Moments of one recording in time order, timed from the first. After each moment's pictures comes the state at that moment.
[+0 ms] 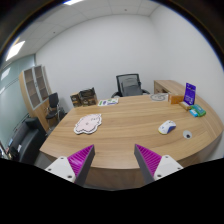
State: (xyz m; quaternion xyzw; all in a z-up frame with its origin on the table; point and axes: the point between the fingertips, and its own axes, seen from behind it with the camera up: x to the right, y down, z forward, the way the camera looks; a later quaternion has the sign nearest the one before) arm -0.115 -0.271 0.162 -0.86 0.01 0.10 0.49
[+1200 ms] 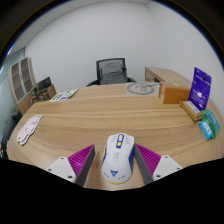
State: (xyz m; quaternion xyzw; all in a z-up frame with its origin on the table) arm 0.126 0.026 -0.006 -0.89 0.00 0.07 0.44
